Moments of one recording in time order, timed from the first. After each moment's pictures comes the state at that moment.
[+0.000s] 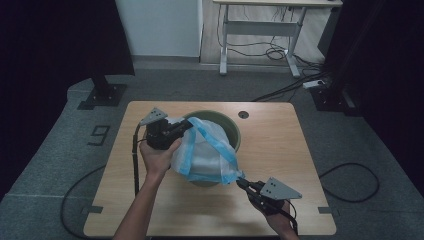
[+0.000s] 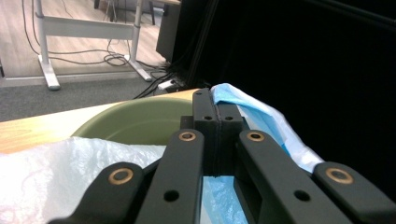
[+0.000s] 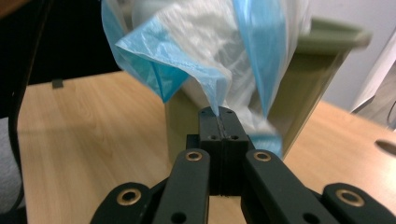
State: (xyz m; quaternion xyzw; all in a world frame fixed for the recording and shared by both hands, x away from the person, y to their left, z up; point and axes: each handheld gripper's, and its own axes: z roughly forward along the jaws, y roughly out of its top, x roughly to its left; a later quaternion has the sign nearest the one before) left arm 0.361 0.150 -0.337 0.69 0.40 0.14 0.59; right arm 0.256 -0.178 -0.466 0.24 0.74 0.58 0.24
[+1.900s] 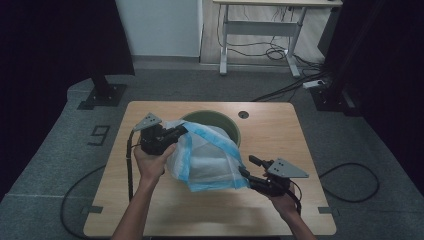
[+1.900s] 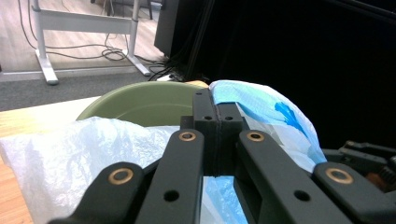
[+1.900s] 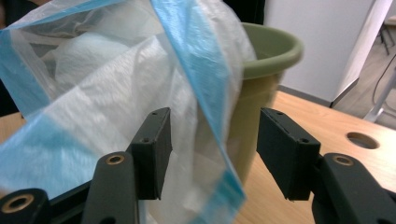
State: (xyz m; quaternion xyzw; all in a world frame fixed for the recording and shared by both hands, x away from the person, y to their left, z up) left arm 0.352 0.160 -0.348 0.70 0.40 0.13 0.58; right arm 0.295 -0.190 -0.440 0.29 0.72 0.58 0.23
